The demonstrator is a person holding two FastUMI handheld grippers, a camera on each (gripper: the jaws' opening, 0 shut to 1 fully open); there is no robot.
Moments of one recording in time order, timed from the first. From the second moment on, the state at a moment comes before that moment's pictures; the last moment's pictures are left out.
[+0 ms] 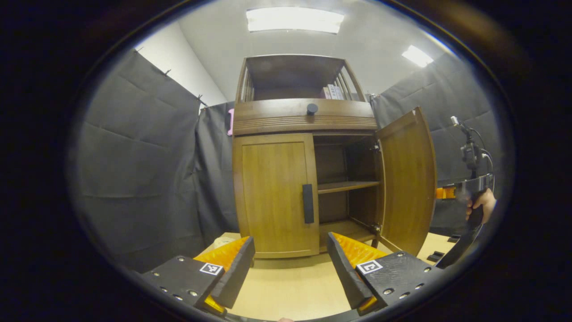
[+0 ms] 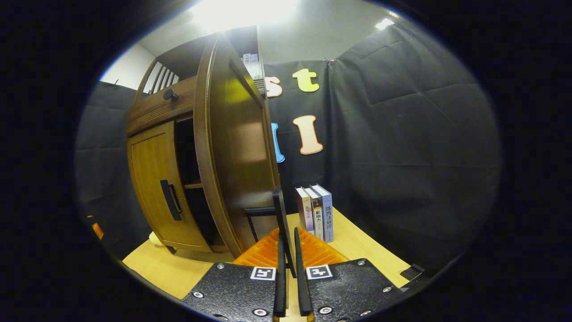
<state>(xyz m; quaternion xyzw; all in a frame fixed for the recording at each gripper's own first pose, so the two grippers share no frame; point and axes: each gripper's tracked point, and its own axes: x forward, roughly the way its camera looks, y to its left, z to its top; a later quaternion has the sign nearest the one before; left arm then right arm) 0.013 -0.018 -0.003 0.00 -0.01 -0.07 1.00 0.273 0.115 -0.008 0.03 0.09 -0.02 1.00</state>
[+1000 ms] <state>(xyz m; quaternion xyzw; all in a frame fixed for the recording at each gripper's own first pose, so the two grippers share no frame) 0.020 -0.026 -0.002 -0.01 -0.01 -0.10 0.99 0.236 0.041 -0.015 0.04 0.09 -0.10 0.99</state>
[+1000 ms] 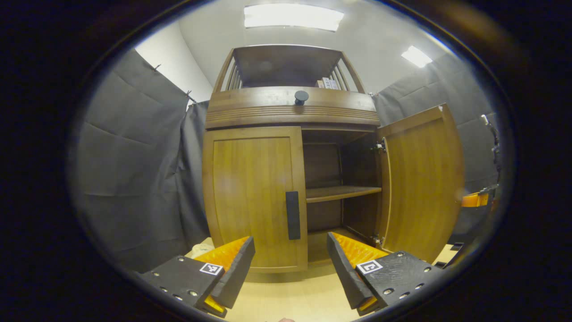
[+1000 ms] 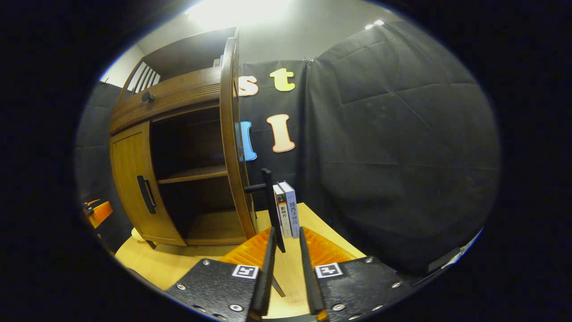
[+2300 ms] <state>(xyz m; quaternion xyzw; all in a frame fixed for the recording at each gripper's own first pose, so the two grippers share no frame) 0.043 -0.042 -0.028 0.00 0.04 -0.09 0.99 0.196 0.030 -0.036 0.05 0.11 -0.14 0.98</state>
